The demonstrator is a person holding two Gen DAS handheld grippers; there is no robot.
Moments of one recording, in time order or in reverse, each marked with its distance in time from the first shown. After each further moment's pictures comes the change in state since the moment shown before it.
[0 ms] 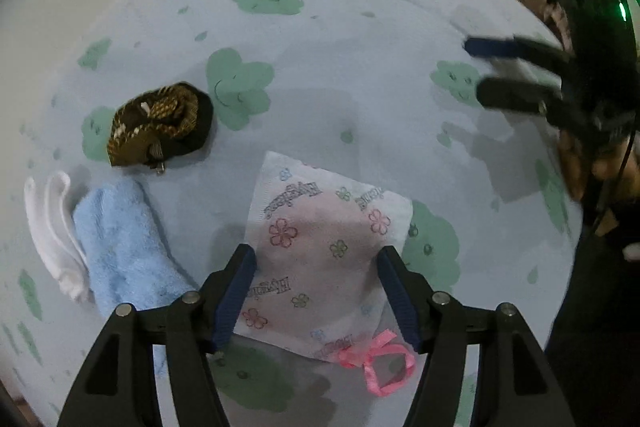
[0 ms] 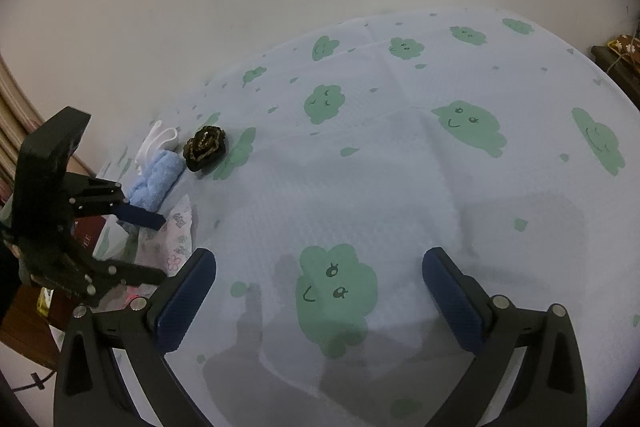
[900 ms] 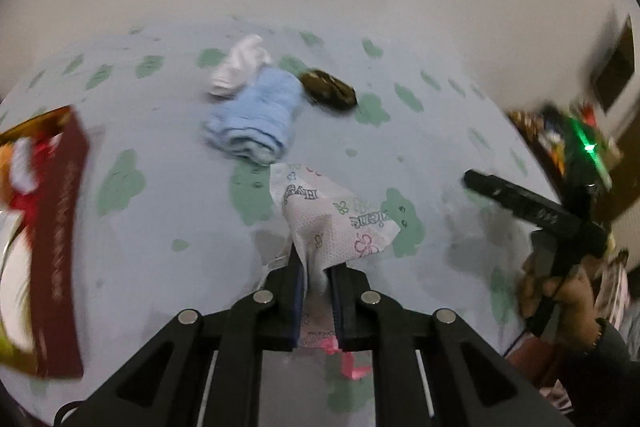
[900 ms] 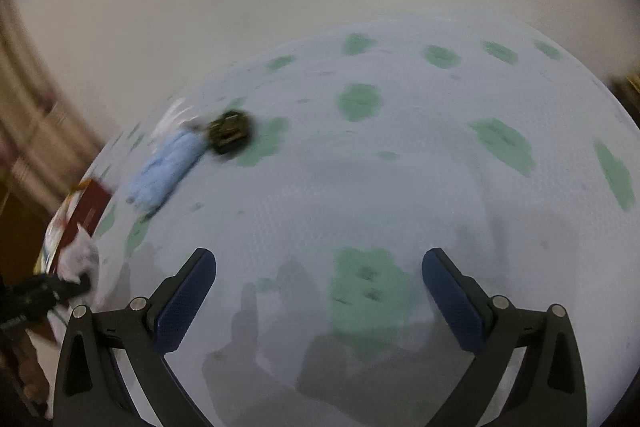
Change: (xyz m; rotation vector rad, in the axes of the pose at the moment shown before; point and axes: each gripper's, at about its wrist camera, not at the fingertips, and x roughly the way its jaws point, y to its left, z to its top) left arm -0.080 -0.055 -0.162 -0.844 -0.482 0.143; right arm 0.007 0.031 0.005 -0.156 0.042 0.038
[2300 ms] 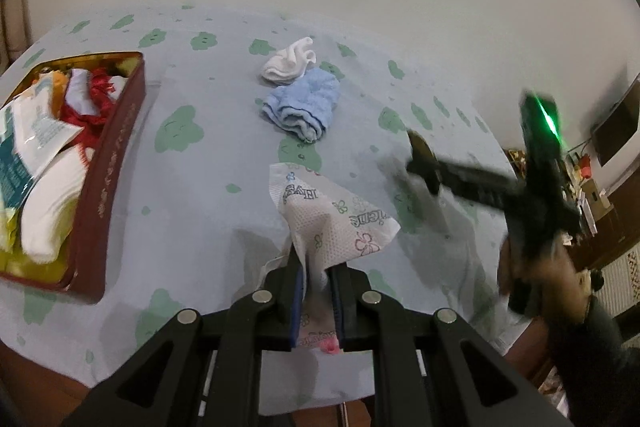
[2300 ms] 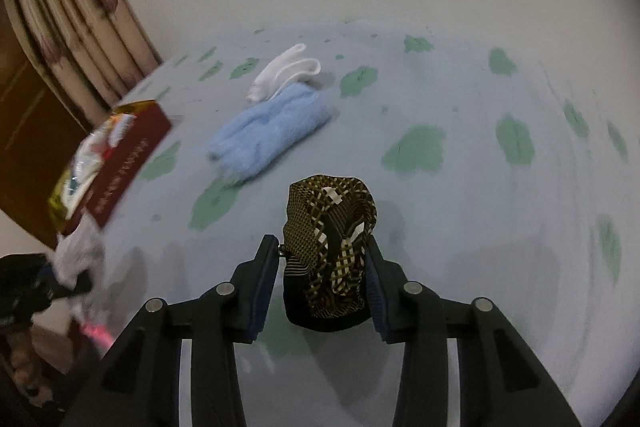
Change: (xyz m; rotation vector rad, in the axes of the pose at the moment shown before) left arm -0.039 0.031 -0.028 -0.162 -0.032 -0.035; right arm 0.022 0.090 0.013 -0.248 0.142 0.108
